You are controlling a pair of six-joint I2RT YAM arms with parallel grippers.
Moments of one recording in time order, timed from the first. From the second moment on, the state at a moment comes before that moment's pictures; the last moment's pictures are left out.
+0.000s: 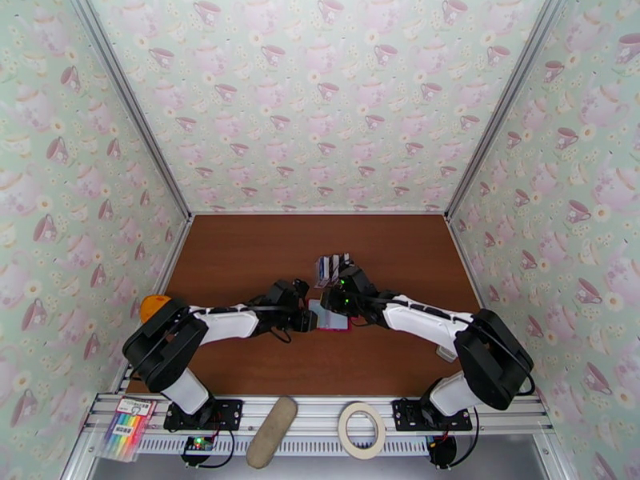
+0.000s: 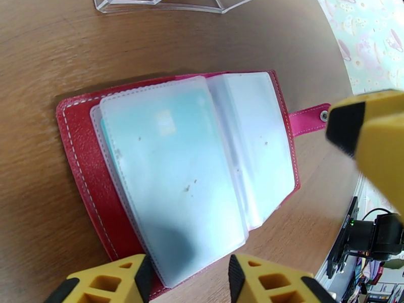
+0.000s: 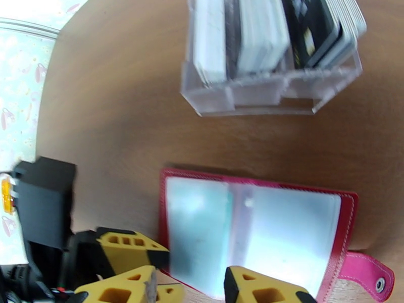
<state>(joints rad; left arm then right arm) -0.67 1.64 0.70 0.05 0.35 -0.55 0.71 1.52 0.82 -0.16 -0.12 0.81</state>
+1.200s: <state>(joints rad) -0.61 1.63 0.98 -0.17 0.27 -0.51 0.65 1.50 1.02 -0.39 0.08 0.64</state>
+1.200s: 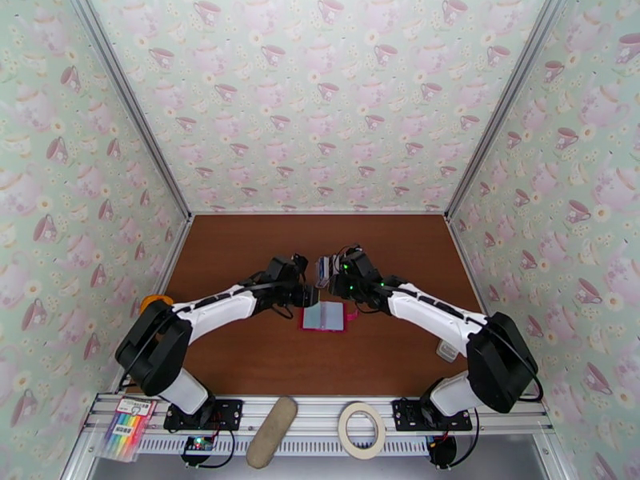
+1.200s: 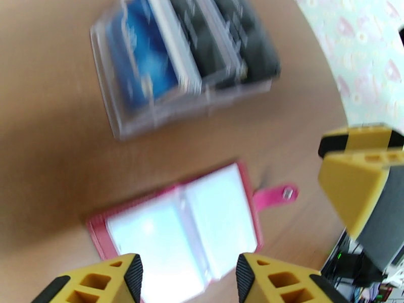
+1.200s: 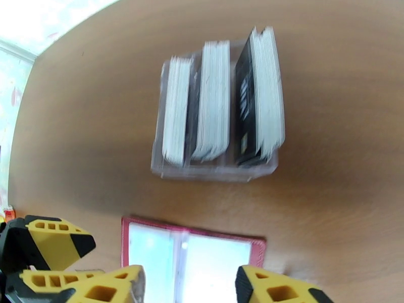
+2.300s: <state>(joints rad) -0.50 2.00 1.20 -0.02 0.40 -0.63 0.57 1.64 1.24 -0.56 0.16 0.53</state>
